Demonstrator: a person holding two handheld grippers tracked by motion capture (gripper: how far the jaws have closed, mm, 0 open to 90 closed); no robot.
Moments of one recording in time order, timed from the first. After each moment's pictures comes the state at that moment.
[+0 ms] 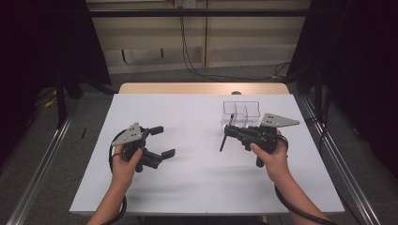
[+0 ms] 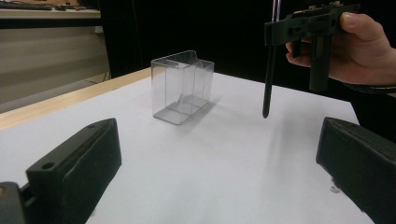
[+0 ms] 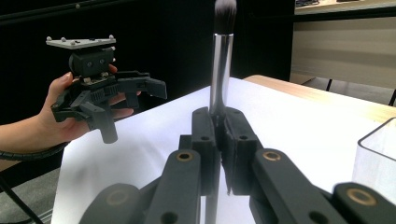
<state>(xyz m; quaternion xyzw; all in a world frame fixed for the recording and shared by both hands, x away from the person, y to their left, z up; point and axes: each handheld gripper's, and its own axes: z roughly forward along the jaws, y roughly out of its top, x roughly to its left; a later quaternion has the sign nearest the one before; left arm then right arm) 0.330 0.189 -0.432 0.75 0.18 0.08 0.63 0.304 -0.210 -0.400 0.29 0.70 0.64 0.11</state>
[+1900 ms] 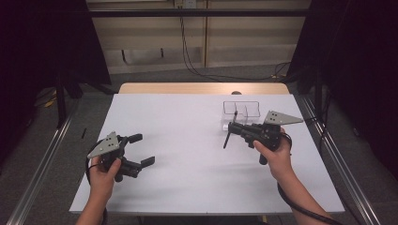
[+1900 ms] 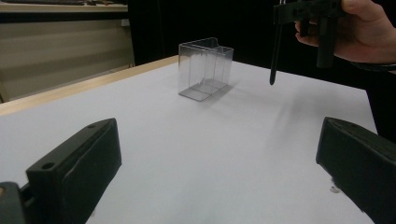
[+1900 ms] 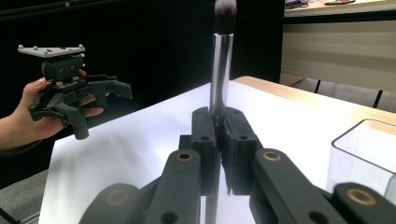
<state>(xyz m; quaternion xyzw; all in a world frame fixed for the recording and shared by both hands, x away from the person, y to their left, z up) 0.305 0.243 -0.436 0.75 0.21 0.11 0.62 0.307 -0.220 -0.396 0.30 0.70 0.63 0.12</state>
